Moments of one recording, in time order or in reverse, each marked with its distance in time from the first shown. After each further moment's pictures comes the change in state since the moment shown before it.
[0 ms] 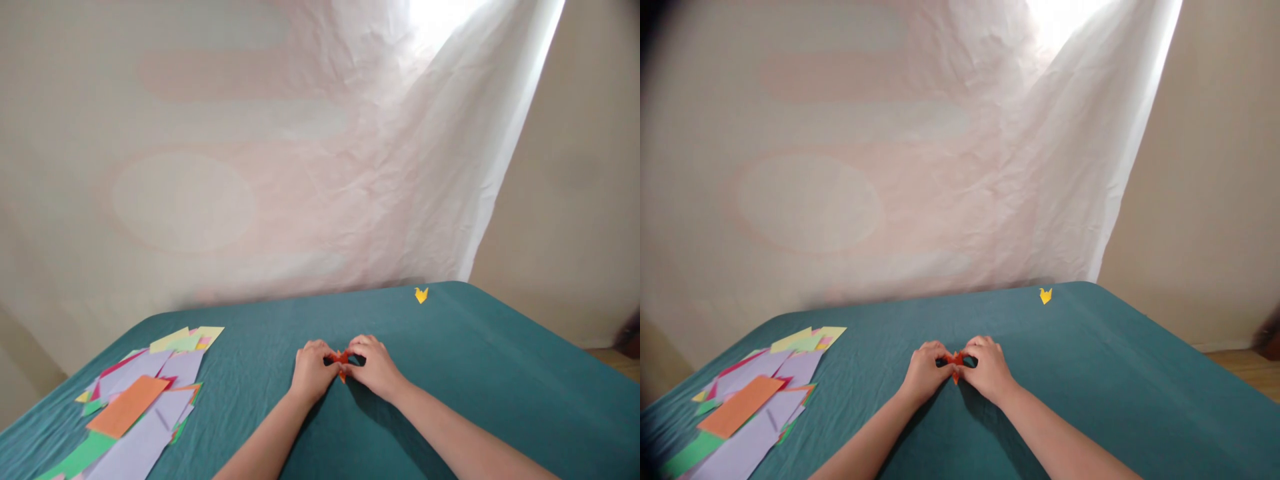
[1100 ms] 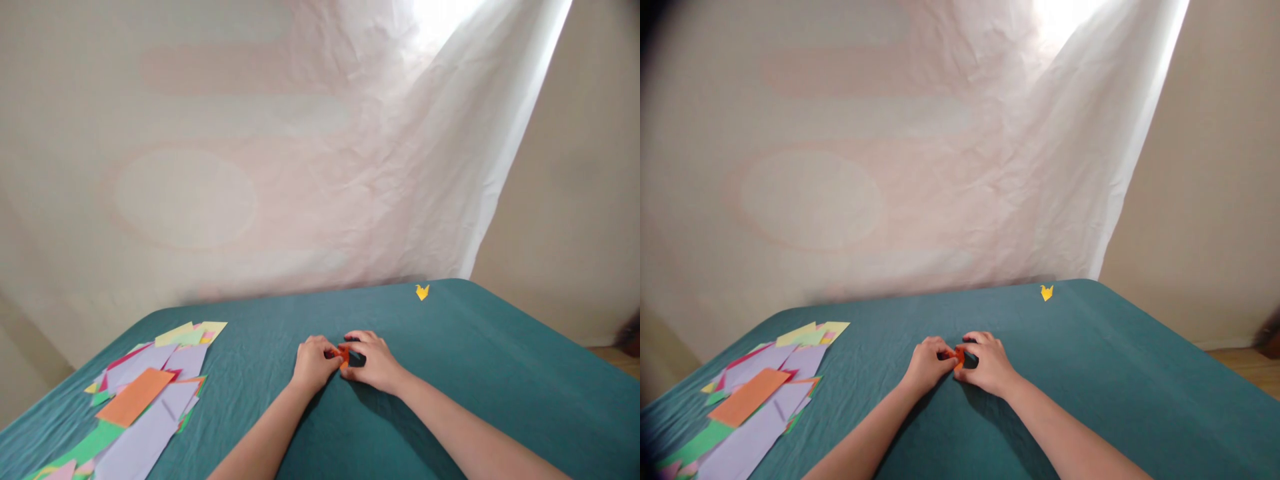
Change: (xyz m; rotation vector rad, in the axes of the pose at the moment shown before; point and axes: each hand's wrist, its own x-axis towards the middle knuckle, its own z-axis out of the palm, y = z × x) left_hand 0.002 -0.007 0.000 0.025 -0.054 -0.005; right_hand 0.001 0.003 -0.004 -0.004 -0.111 -0.018
